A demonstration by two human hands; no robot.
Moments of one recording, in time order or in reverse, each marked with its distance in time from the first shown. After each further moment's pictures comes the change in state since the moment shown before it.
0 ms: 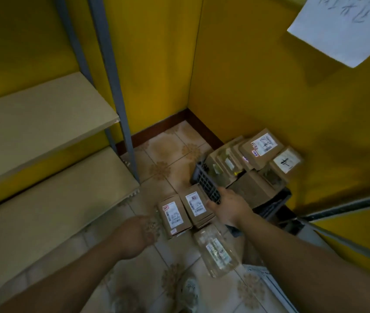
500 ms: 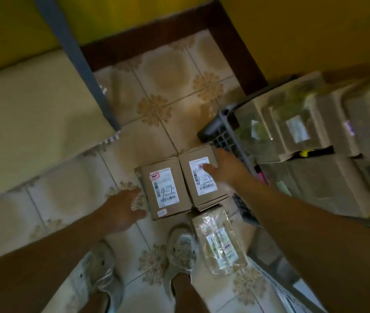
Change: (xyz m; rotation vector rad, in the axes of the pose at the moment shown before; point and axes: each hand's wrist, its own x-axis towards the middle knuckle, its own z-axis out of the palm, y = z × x) left_hand 0.302 -0.143 0.180 -0.195 -0.286 -0.330; right_hand 0.356 0.074 0.162 0.045 -0.174 0.067
